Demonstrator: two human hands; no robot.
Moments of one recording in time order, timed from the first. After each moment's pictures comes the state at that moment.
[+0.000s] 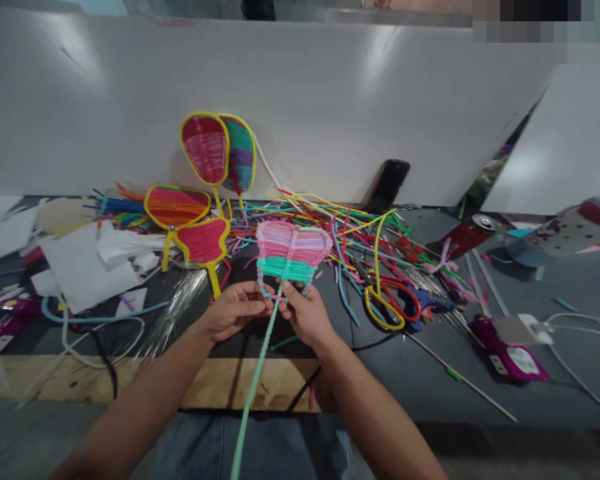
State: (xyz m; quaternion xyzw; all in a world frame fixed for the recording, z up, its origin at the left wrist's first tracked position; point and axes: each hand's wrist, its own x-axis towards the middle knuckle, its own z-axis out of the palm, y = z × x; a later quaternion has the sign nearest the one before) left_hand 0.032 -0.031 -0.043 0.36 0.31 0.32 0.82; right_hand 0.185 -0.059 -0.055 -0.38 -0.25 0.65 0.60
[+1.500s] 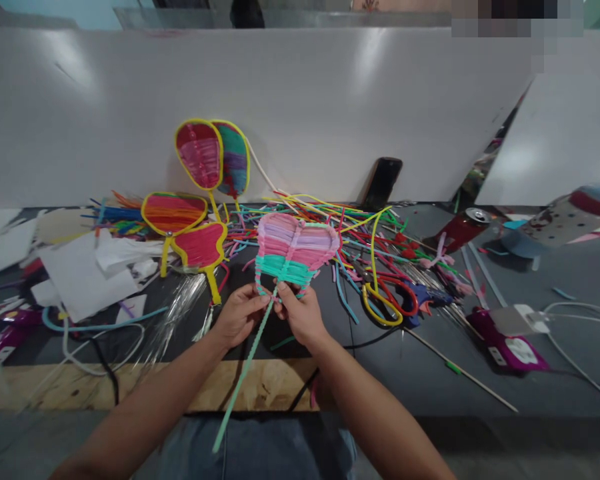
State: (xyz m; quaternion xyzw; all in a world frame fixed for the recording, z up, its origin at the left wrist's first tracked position) left_hand 0.055 -0.038 -0.056 0.34 0.33 0.42 0.77; right_hand 0.181 -0.058 -0.073 -0.40 -0.33 0.58 0.63
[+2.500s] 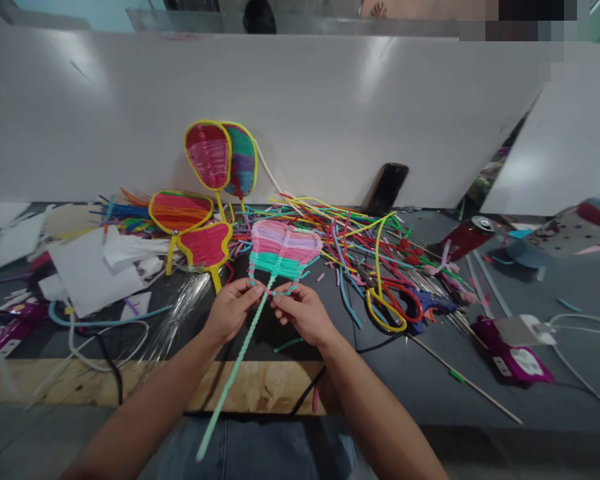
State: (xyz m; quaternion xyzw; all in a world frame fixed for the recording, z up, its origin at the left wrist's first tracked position) left_hand 0.037 -0.030 -0.049 0.48 0.41 0.46 0.63; right_hand 0.191 -0.059 -0.057 -0.37 -0.29 0.70 0.53
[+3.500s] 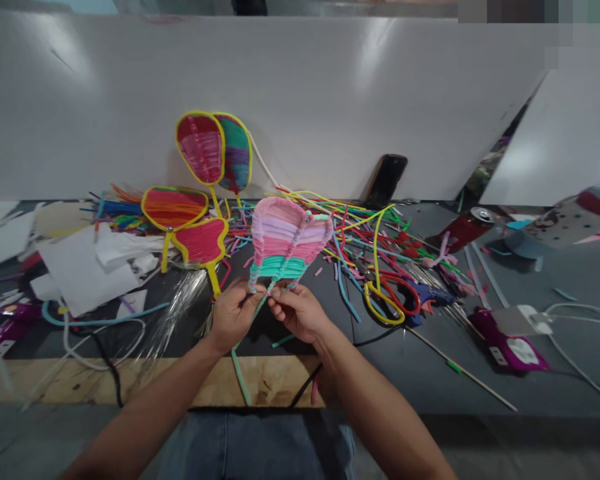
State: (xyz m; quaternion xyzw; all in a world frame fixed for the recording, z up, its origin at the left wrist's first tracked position) left_hand 0.038 -0.044 -0.043 0.73 0.40 0.46 0.31; right_hand 0.189 -0.058 -0.055 -0.32 -0.20 0.78 0.50
